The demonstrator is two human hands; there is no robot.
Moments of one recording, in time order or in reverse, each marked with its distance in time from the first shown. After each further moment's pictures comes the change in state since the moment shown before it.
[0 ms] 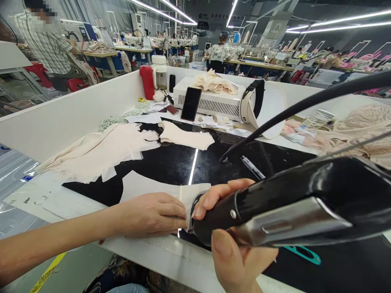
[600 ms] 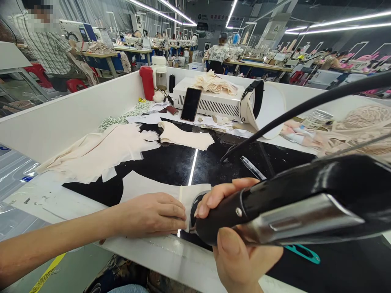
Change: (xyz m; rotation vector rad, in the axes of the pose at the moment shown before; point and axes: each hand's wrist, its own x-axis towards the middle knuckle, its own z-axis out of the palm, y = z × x) left_hand -0.003 -0.002 0.001 -0.020 0.052 0.025; right_hand 0.001 0.002 0.005 0.040 0.090 0.020
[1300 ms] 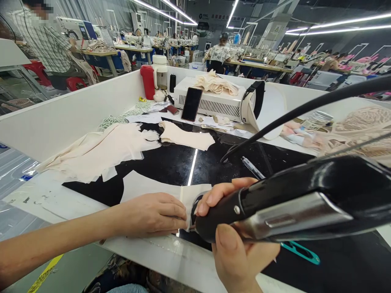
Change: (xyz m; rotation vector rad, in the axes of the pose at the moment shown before) left_hand 0.003 0.001 0.002 -0.032 0.011 -0.015; right_hand -0.001 0.001 0.001 -0.025 0.003 -0.024
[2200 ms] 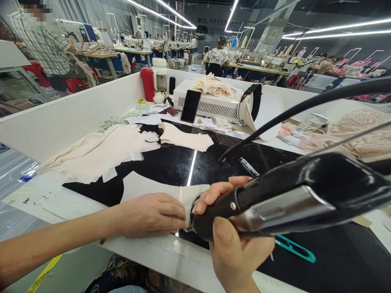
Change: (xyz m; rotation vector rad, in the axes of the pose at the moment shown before) left_hand 0.000 -0.002 -0.002 -0.018 -0.037 -0.012; right_hand -0.002 -0.002 0.000 -0.028 -0.043 -0.003
